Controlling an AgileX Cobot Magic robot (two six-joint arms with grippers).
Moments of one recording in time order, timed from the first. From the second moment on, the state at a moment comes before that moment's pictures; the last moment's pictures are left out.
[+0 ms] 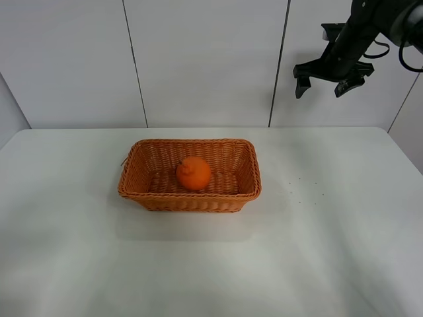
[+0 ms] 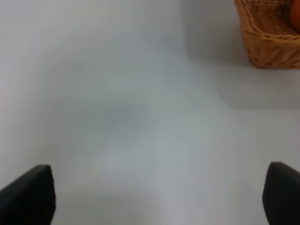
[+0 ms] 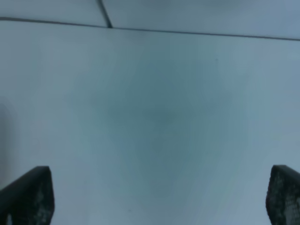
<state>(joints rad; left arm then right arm) -0.03 -0.01 -0.49 0.03 1.06 0.01 0.07 2.30 -2.34 0.03 1.22 0.03</state>
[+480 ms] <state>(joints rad) -0.03 -0.01 -0.49 0.03 1.06 0.01 0.08 1.91 -1.88 0.04 1.22 0.03</state>
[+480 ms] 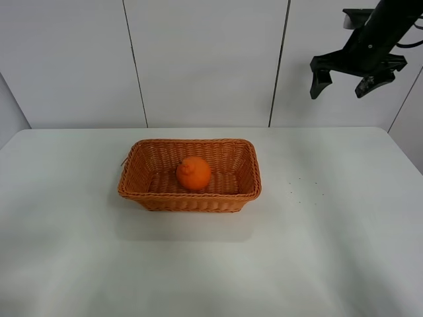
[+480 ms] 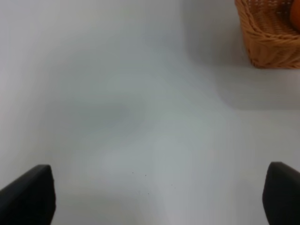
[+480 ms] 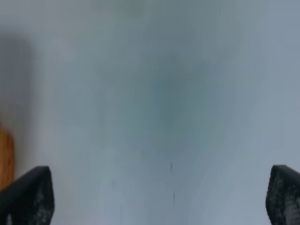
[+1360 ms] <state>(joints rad) -0.03 -0.01 -0.49 0.03 1.06 0.01 0.08 0.35 -0.51 0.01 1.04 0.01</state>
